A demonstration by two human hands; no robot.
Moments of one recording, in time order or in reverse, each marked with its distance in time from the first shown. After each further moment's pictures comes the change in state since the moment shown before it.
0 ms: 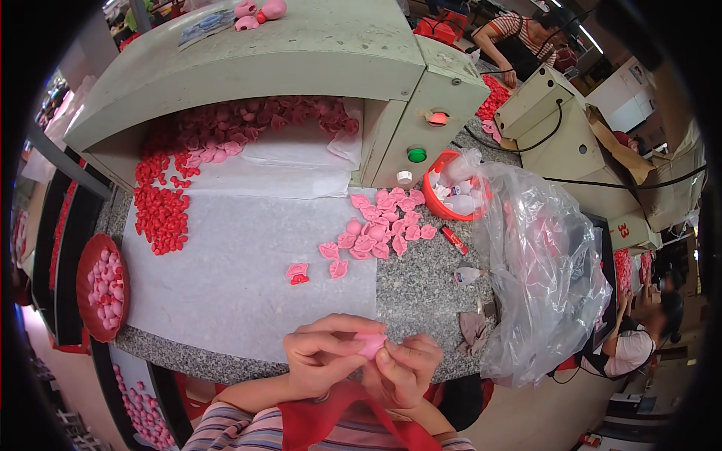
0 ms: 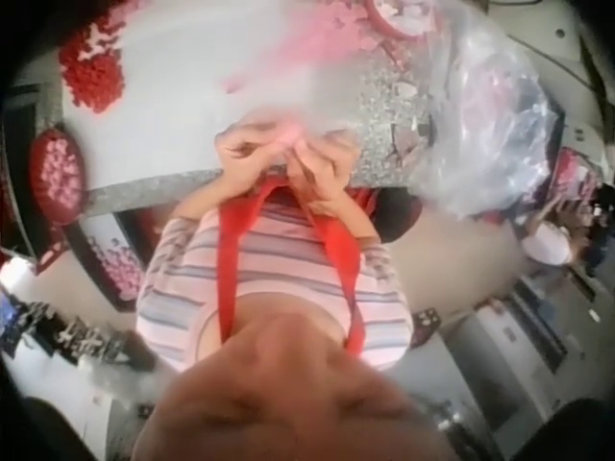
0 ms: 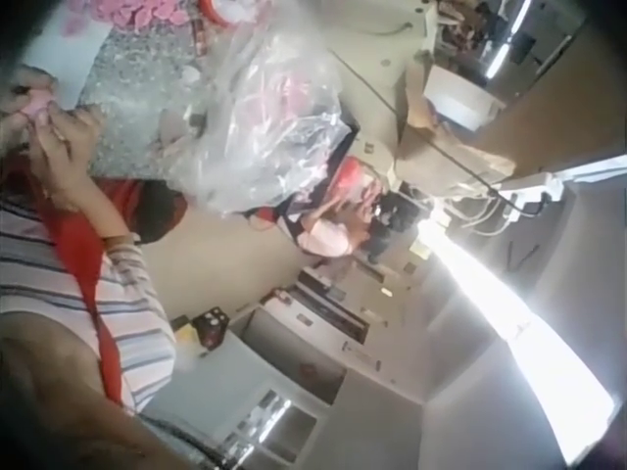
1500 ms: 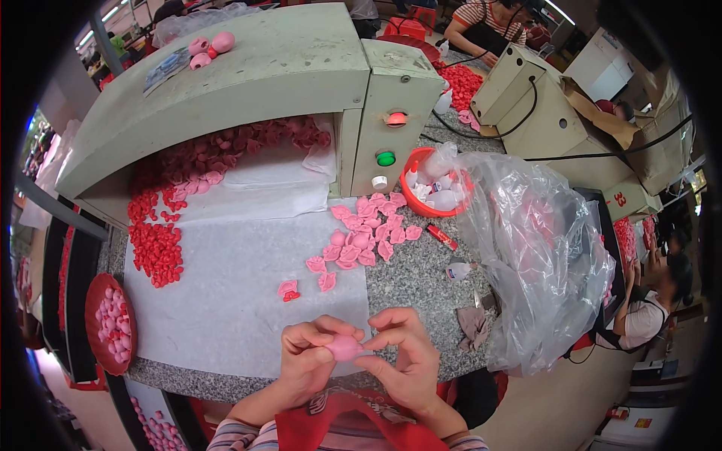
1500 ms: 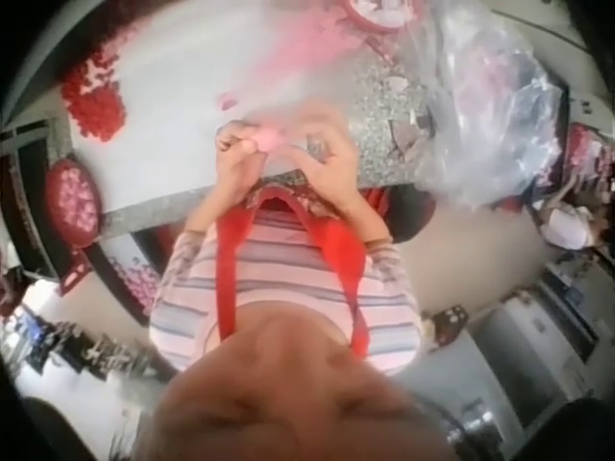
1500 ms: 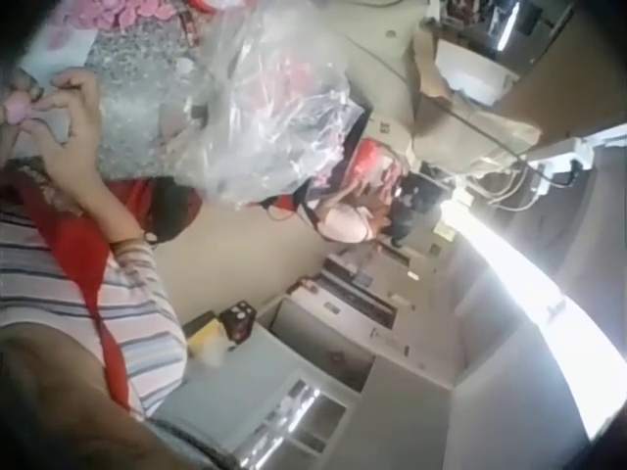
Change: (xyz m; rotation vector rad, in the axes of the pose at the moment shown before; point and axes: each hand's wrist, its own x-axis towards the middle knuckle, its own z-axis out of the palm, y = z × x) left_hand 0.001 -0.008 -0.005 -0.561 0.121 -0.285; right_hand 0.026 0.008 -0.020 0.601 -0.246 0.646
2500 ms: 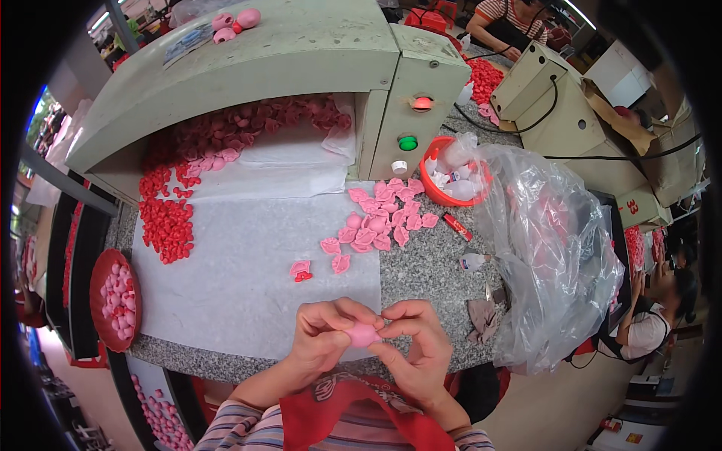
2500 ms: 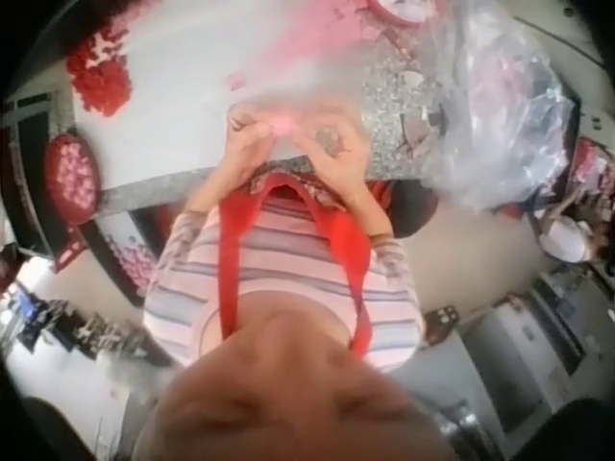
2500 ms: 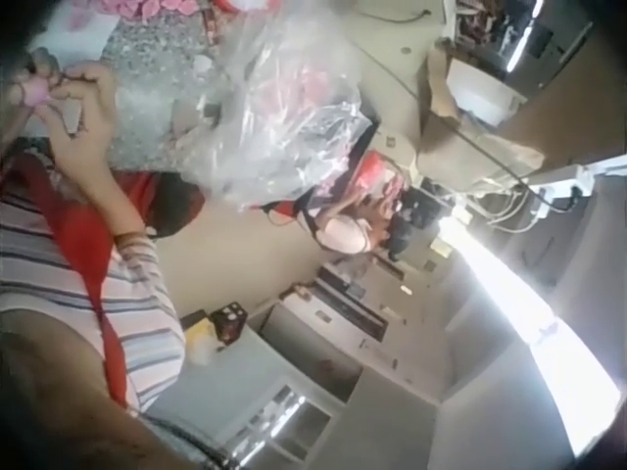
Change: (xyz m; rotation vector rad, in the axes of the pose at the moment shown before) left_hand 0.007 -0.003 -0.005 0.004 -0.118 0.002; right_hand -0.001 -0.001 0.001 -0.081 -0.015 -0.044
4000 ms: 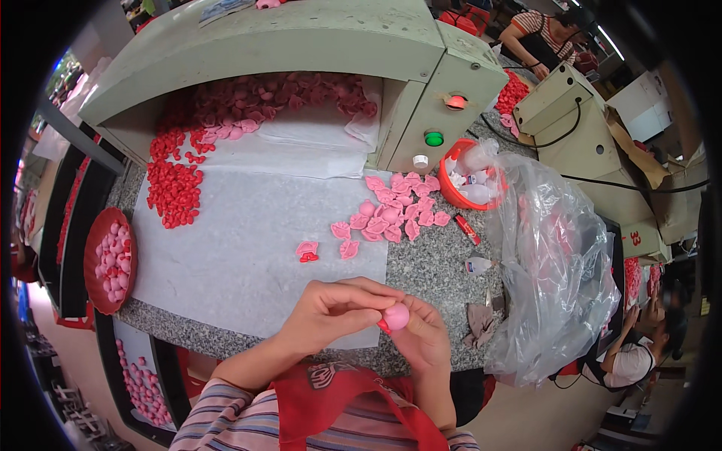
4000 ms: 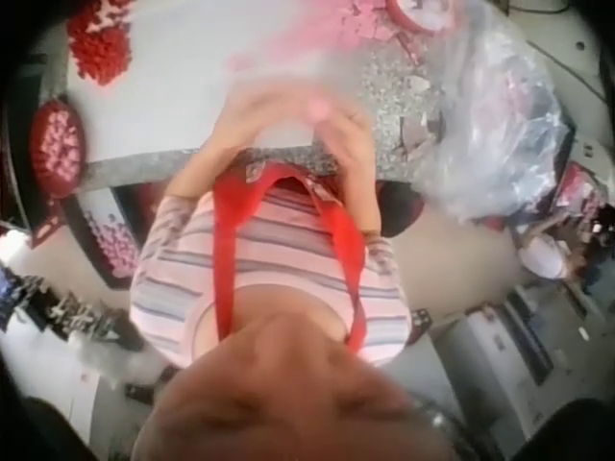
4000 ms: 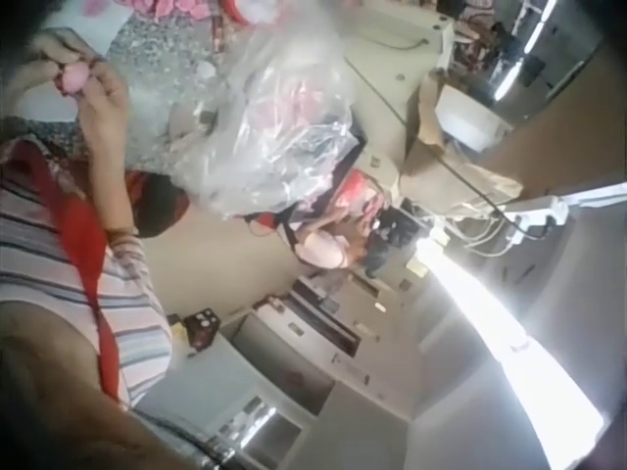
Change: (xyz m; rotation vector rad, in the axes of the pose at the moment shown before) left_hand 0.013 0.026 0.009 0.457 -0.034 -0.241; right_hand -0.006 0.049 -0.009 1.030 -0.107 0.573
